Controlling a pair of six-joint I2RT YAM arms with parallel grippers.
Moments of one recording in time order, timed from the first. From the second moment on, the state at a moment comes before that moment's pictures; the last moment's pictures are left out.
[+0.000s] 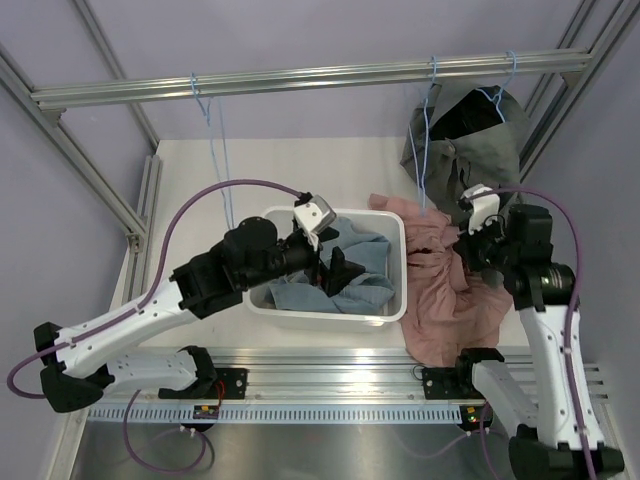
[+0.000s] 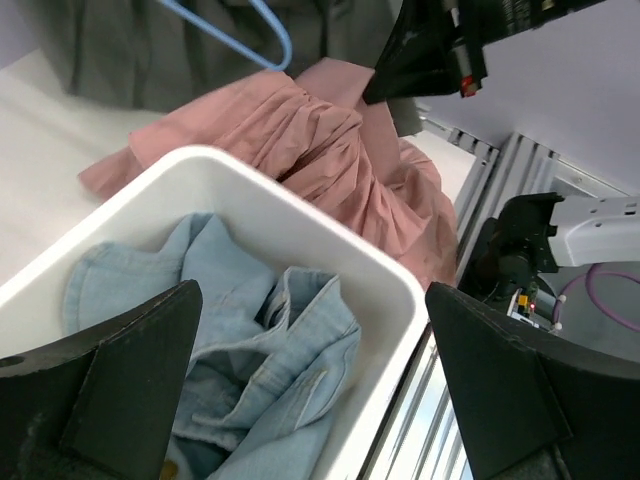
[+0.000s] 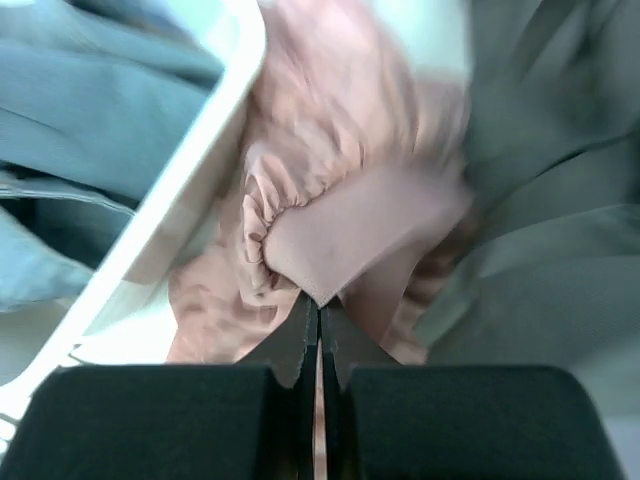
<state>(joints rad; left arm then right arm) -1.07 1.05 1.13 -0.27 0.03 -0.17 0.01 0.86 1.04 -0.87 -0.33 -0.34</state>
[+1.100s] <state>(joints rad) -1.19 1.54 1.84 -0.19 0.17 0.08 0.01 1.17 2.00 -0.49 -1.01 0.21</state>
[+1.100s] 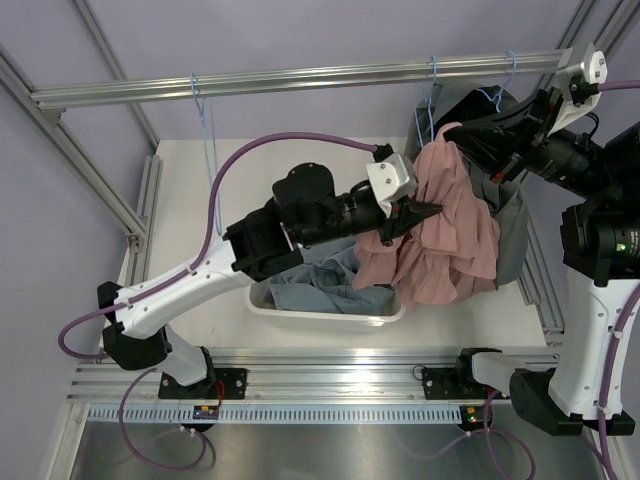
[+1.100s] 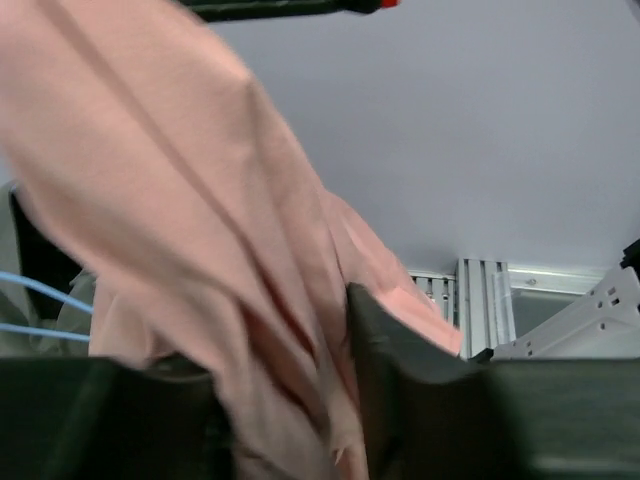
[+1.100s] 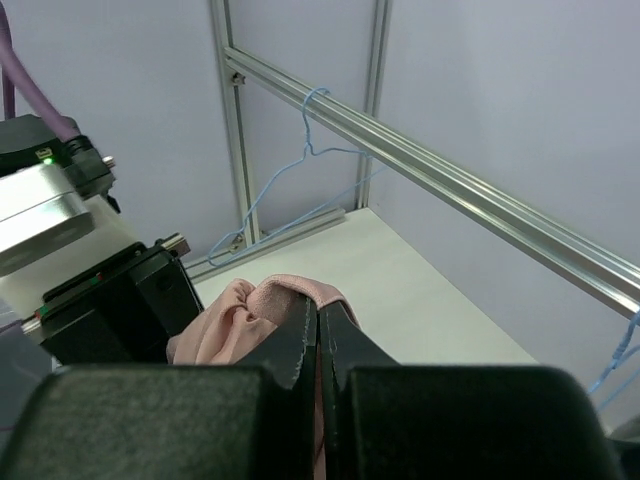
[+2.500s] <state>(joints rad) -0.87 1.16 1.14 -0.34 0.02 -0.07 -0.24 1.38 2.16 -0.84 -0.65 0.00</state>
